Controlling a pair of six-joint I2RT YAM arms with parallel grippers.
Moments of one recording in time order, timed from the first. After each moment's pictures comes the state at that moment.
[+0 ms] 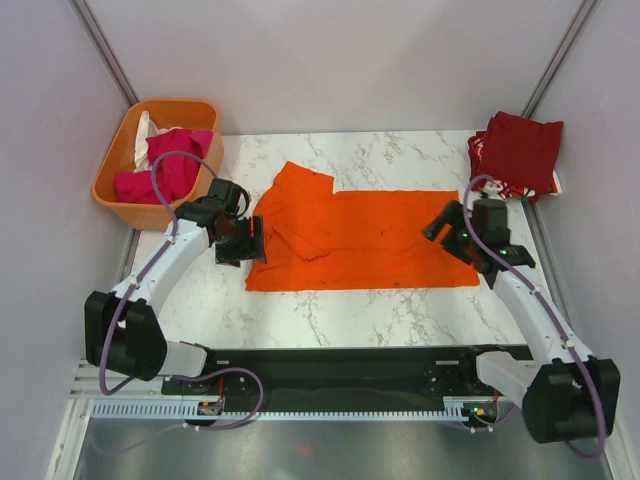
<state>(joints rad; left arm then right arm) -0.26 1.39 1.09 -0.91 0.12 -0.32 -0.05 1.04 0.71 -0.41 -0.09 0.63</state>
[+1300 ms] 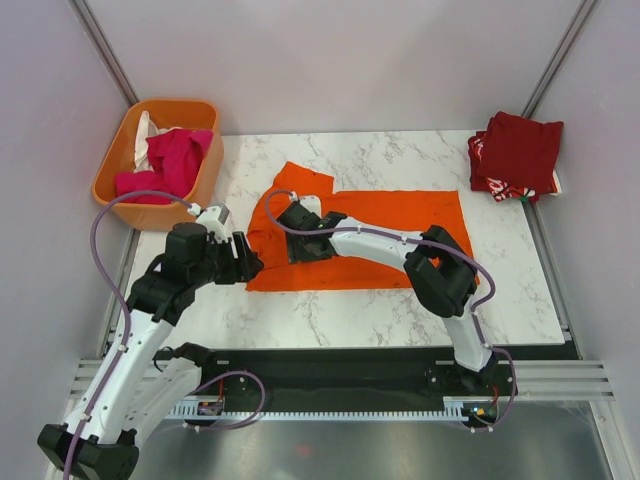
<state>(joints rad) -0.32 0.74 0.82 -0.73 0.16 -0.39 0.92 2.09 1.61 -0.56 0.25 0.71</state>
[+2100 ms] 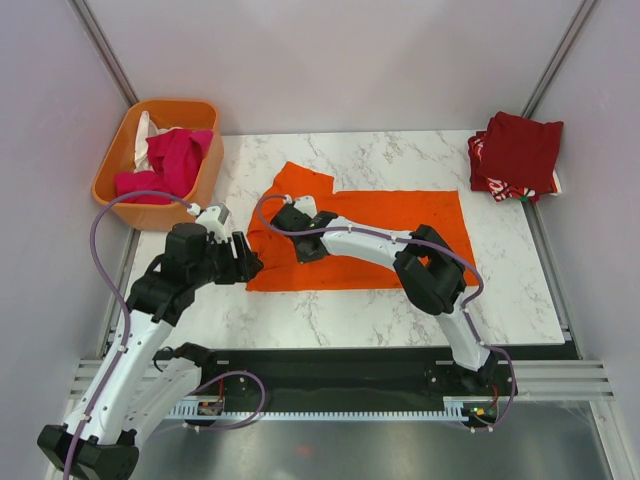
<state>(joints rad) -0.32 0.74 0.82 -0.73 0.16 -0.39 0.94 2.17 1.70 -0.67 0.38 0.63</state>
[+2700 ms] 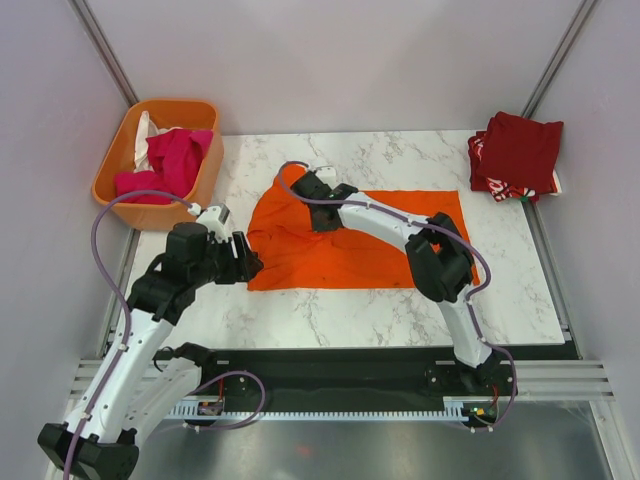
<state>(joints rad) -0.32 0.74 0.82 -0.72 0.16 -0.39 0.81 2.18 1.80 -0.67 0.40 0.59</state>
